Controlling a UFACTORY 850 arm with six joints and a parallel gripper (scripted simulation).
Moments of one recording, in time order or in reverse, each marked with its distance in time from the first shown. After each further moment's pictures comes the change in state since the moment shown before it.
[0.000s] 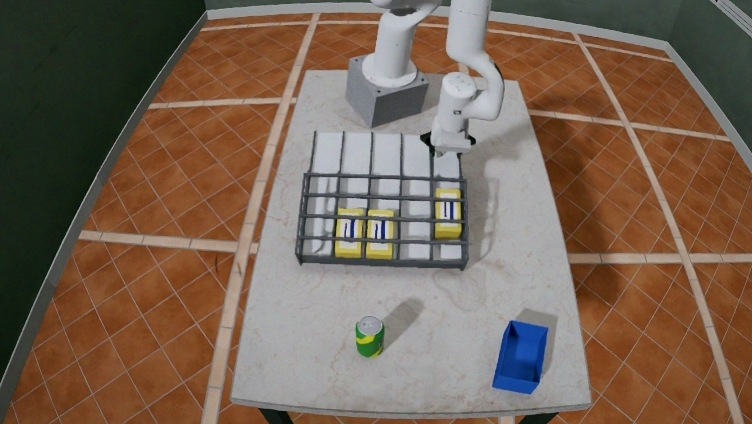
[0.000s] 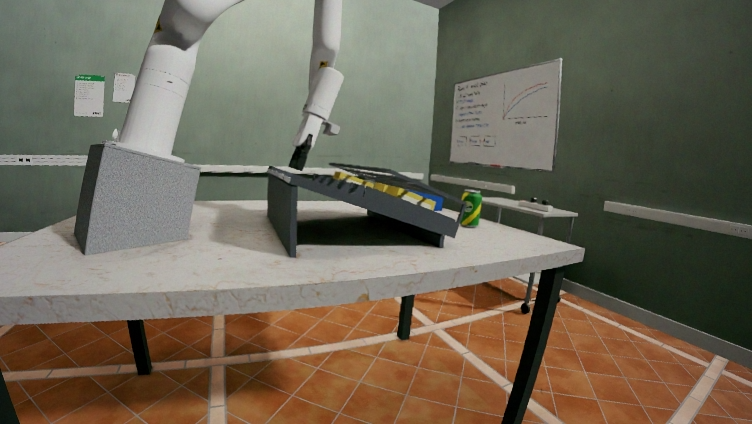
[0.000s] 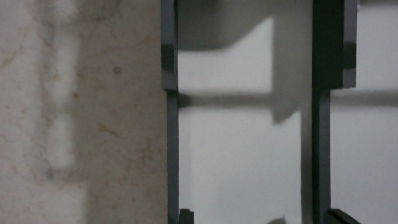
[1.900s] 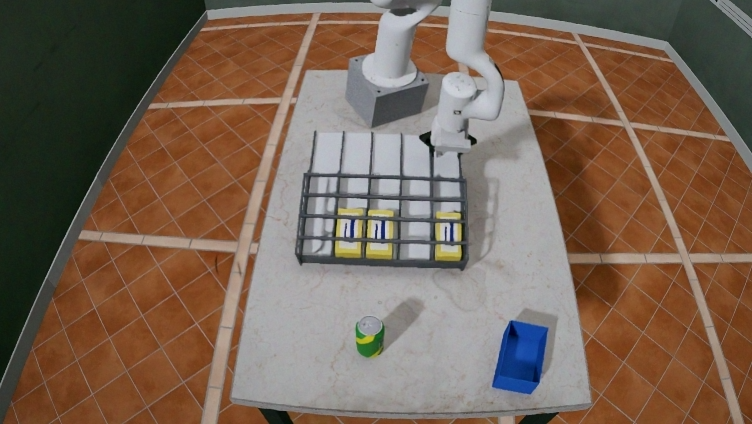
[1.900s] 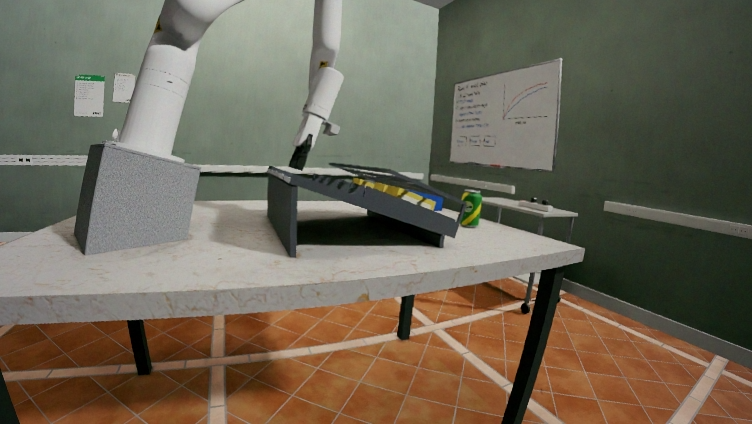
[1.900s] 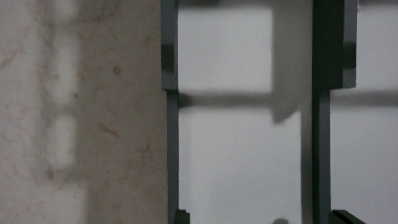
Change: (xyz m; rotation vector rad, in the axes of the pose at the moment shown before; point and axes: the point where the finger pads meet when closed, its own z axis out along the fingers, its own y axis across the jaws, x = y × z) arm 0.000 0.000 0.000 0.000 0.000 0.000
